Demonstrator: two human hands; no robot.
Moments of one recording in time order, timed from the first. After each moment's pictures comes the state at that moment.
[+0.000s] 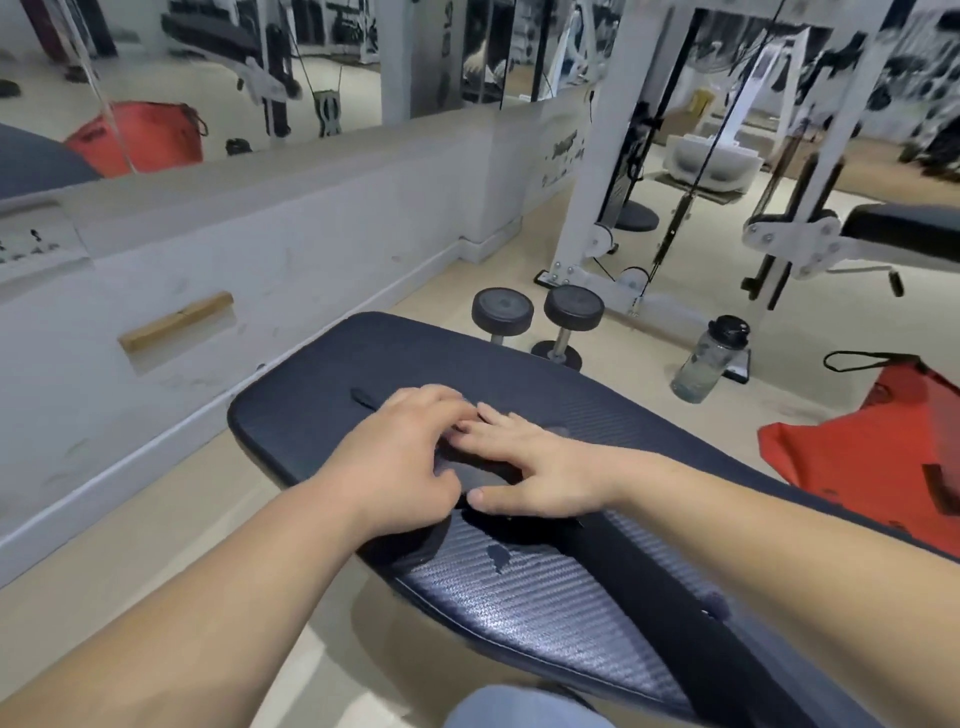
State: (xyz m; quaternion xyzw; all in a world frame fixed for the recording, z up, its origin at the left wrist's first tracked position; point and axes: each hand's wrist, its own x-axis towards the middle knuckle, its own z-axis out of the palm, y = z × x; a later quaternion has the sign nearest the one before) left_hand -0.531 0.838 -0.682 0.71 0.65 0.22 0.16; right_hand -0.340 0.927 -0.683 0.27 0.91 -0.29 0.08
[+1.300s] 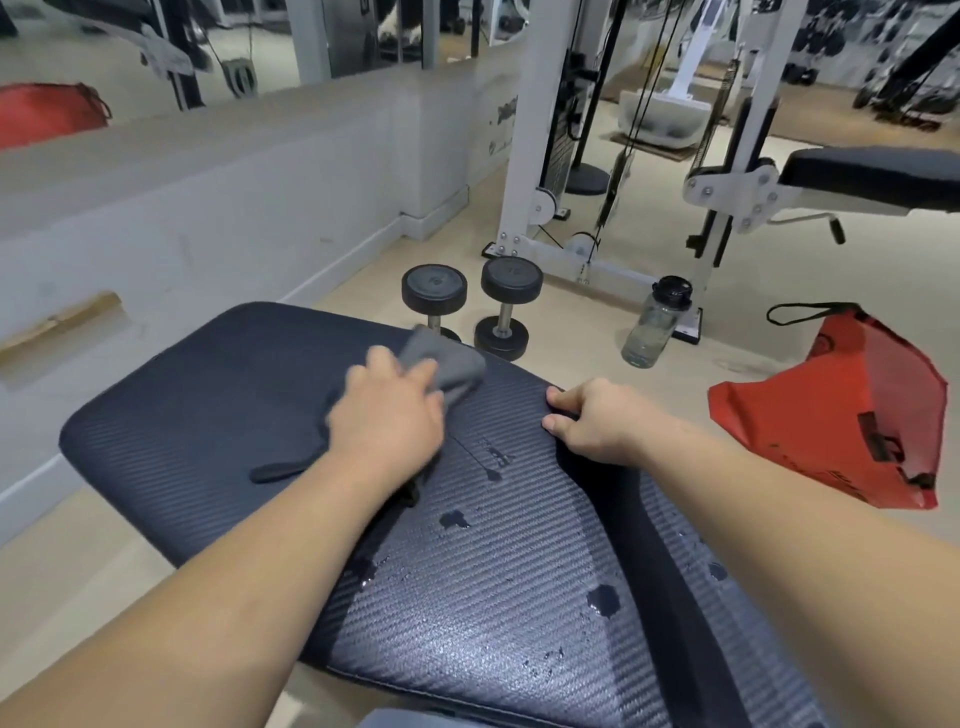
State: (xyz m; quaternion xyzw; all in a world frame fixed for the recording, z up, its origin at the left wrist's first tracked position) left_hand -0.422 0.937 -0.712 0.60 0.78 0.13 0.08; right_hand -0.196 1.008 -0.696 0.64 0.74 -0.22 0.04
